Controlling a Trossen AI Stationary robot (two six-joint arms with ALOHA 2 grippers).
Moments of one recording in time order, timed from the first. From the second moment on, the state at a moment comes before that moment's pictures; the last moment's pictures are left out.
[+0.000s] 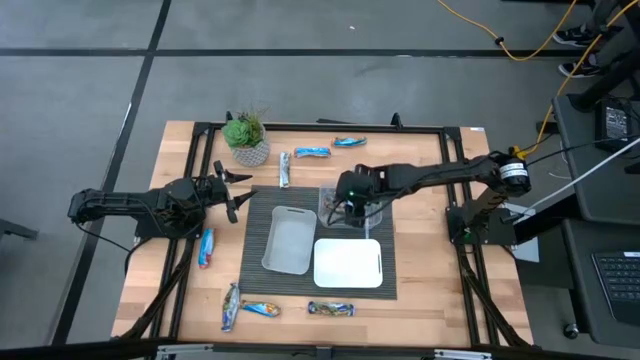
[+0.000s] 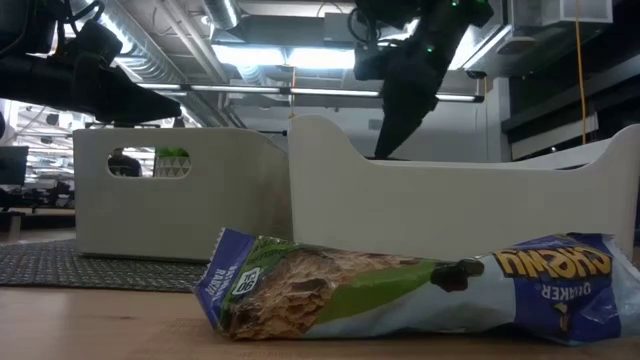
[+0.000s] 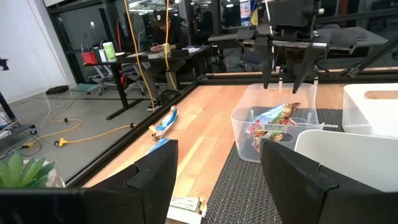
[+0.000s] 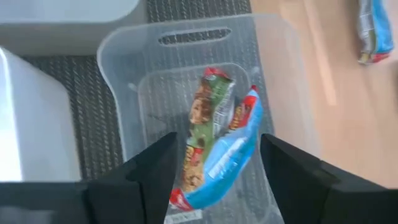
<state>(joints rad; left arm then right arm) 0.06 0.12 0.01 0.06 -0.34 0.09 -0.03 1.67 1.23 -0.66 0.17 0.10</state>
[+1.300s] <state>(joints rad) 0.06 0.12 0.01 0.40 0.10 -0.11 0.12 0.93 0.68 0.05 0.30 -0.14</state>
